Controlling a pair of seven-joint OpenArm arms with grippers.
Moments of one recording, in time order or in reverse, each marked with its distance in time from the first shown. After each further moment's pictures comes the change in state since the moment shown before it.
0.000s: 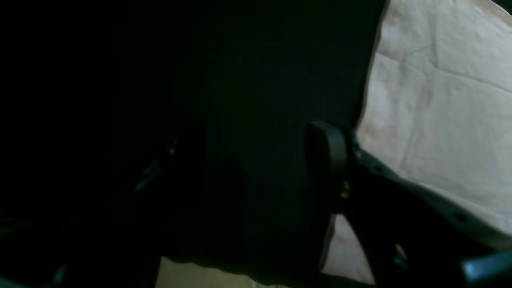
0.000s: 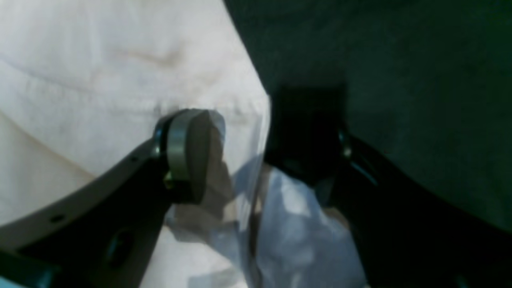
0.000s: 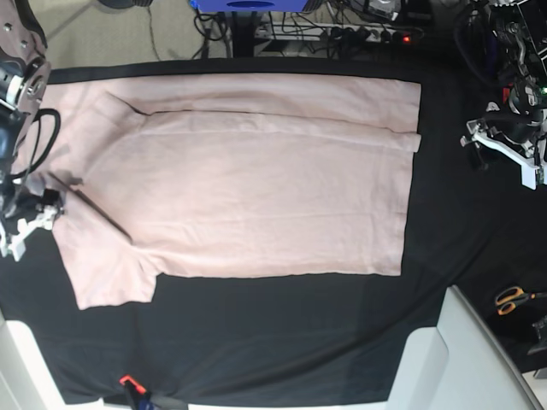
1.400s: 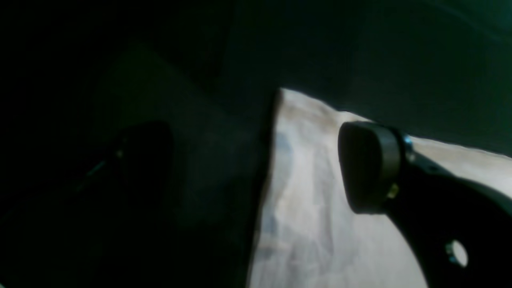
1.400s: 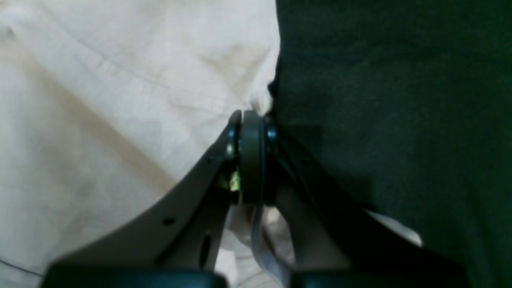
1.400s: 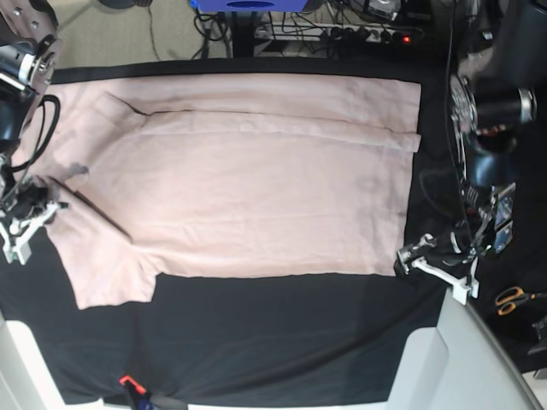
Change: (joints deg) left arm -51.0 -3.3 28.8 -67.8 0.2 0.2 -17.0; right arm -5.4 -2.1 0.0 11.8 0.0 8.2 1.6
